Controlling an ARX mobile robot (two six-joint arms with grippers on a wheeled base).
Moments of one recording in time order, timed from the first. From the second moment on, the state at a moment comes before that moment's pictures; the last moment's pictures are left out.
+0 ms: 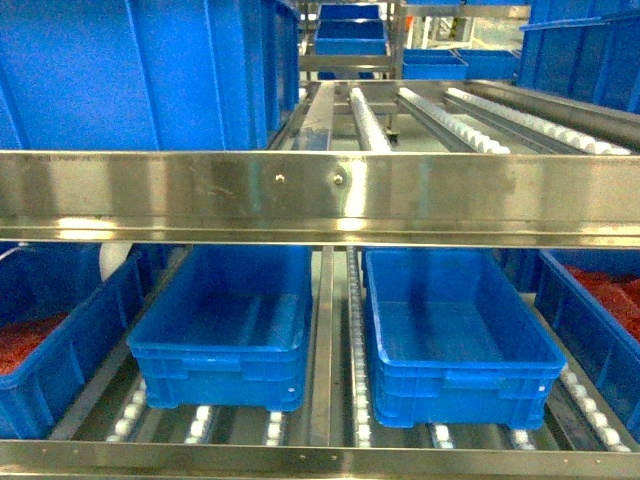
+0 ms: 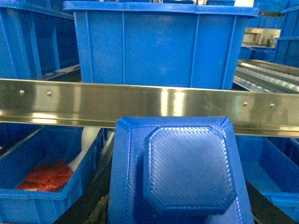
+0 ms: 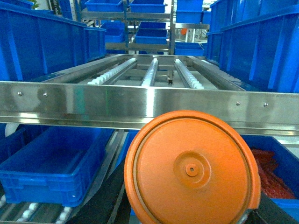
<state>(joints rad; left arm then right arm) 0.00 0.01 0.01 -0.01 0.00 -0.01 0.00 0.00 0.01 -0.01 0.00 -0.01</state>
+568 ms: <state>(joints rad) 0.00 0.01 0.01 -0.01 0.00 -0.01 0.00 0.00 0.01 -0.01 0.00 -0.01</state>
